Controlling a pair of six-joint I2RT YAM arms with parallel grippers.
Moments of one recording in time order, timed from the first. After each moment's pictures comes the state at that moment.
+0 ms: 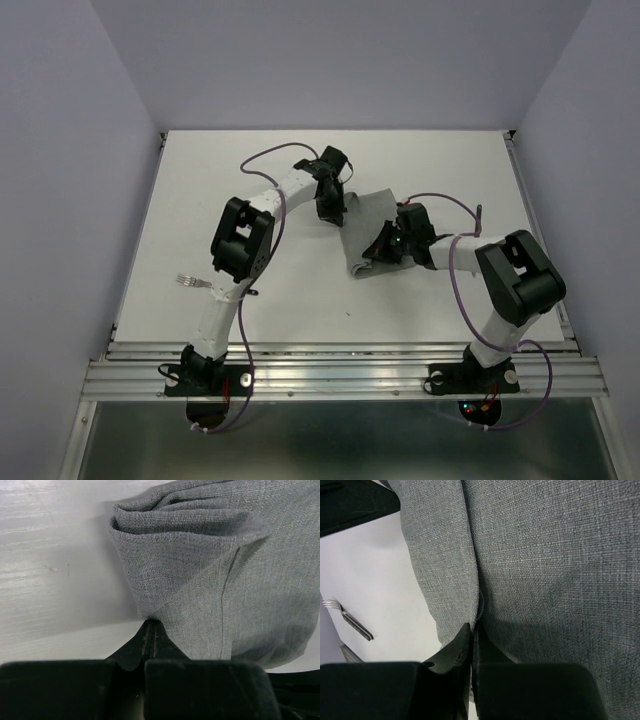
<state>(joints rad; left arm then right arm) -0.58 2.32 1.96 -0.78 0.14 -0.62 0.42 1.71 0.76 0.17 -0.31 0.81</state>
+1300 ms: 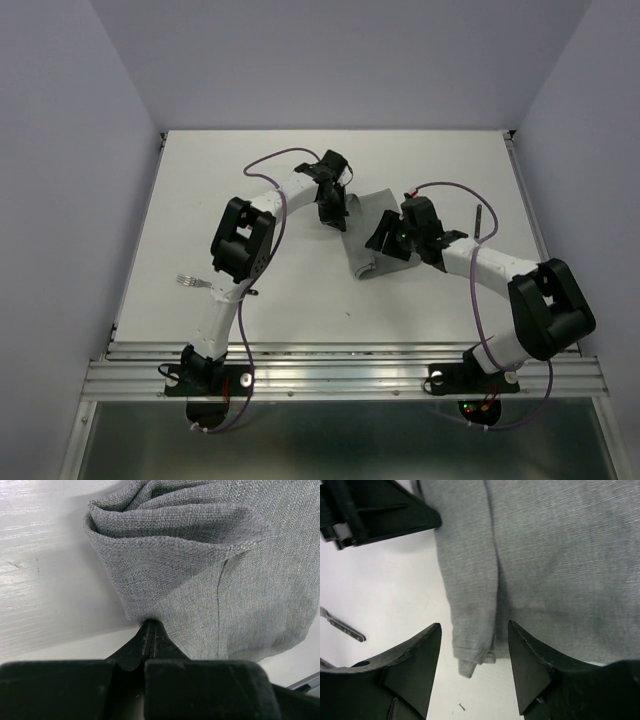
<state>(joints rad) -0.58 2.32 1.91 -0.74 0.20 -0.62 0.44 1.50 0.79 -0.05 -0.14 0.74</state>
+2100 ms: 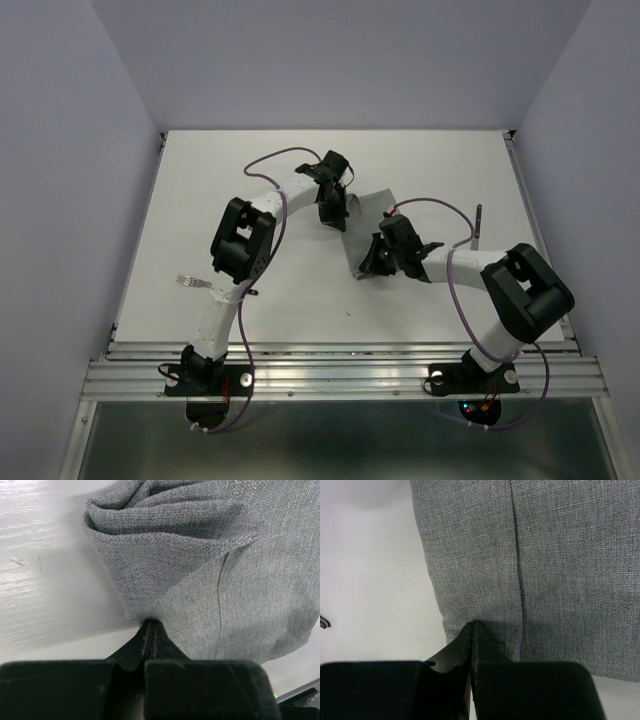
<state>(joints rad) -0.59 2.31 1.90 -0.73 0.18 -0.61 0.59 1.62 0.76 0.00 -0.05 0.75</state>
